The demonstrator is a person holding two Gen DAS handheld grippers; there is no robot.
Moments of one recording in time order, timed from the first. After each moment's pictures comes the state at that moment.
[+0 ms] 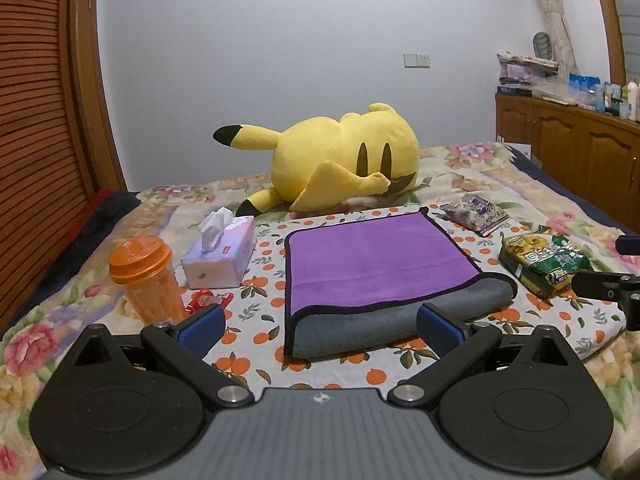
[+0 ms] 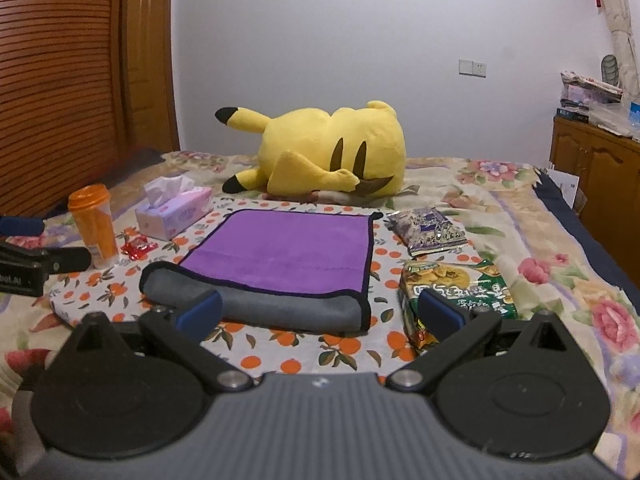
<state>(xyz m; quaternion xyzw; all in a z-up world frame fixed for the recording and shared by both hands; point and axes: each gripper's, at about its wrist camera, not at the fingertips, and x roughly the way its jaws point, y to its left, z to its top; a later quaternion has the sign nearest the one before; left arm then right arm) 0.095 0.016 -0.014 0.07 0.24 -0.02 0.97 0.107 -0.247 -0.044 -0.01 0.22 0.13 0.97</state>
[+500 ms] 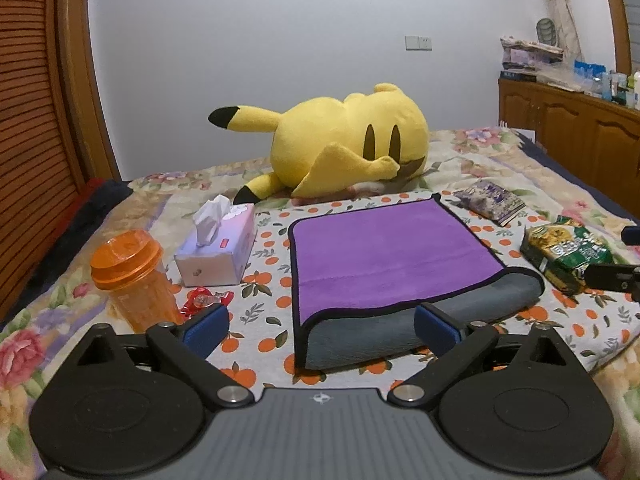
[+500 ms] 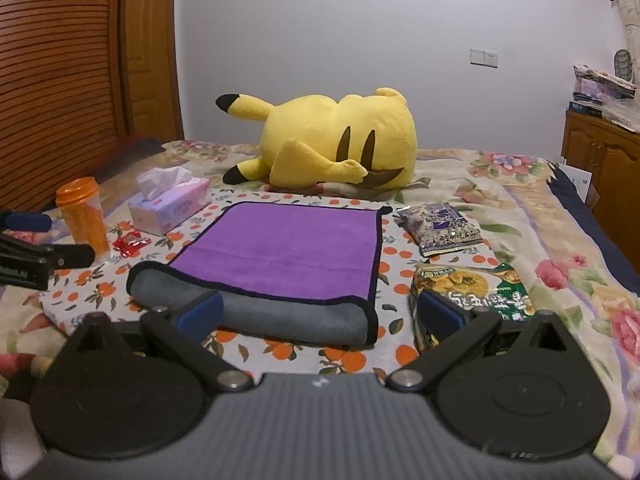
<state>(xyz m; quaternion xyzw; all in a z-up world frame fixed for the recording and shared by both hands) 0.143 0.033 -0.028 0.08 0.27 -0.02 0.96 0.143 -0.241 -0.051 -0.02 0.23 0.14 0.96</state>
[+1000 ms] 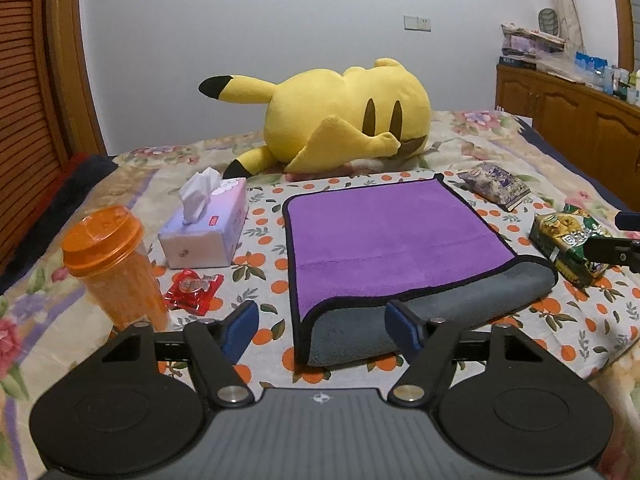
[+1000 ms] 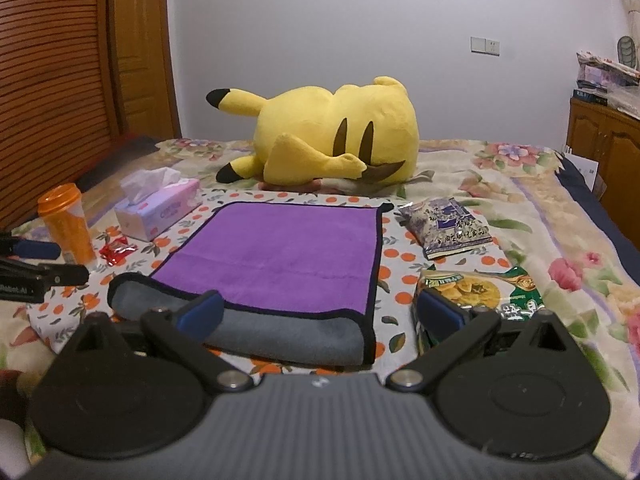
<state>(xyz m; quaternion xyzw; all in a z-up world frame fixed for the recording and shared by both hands) 0.173 0.047 -0.044 0.06 0.30 -0.04 0.95 0.178 -0.246 -0.058 0.00 0.24 0.14 0.96</state>
